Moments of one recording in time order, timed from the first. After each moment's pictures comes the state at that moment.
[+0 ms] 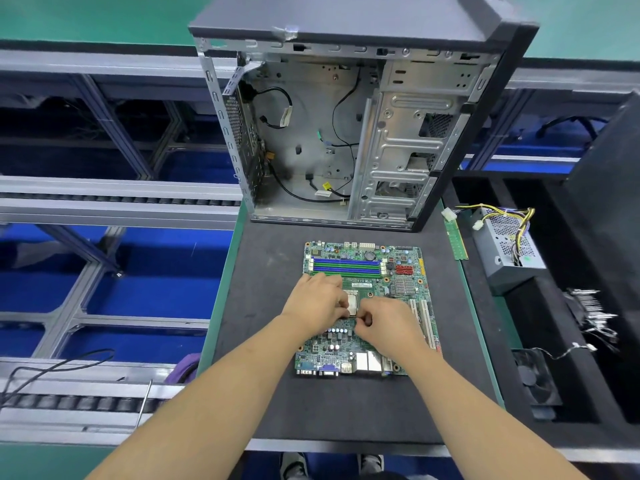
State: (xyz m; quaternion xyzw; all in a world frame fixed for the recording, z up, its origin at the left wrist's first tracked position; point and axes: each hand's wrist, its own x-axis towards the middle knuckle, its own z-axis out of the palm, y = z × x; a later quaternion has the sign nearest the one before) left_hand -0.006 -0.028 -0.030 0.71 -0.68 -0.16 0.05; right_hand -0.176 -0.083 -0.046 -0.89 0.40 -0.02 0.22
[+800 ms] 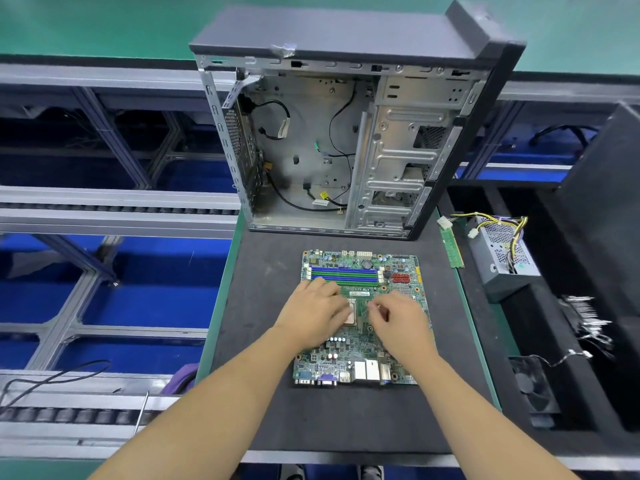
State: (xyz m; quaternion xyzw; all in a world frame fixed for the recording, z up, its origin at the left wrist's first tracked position) left_hand 0.000 -0.021 -0.048 0.68 -0.72 -0.06 0.11; right_hand -0.187 -0.092 -0.045 -0.84 0.46 -0.18 0.22
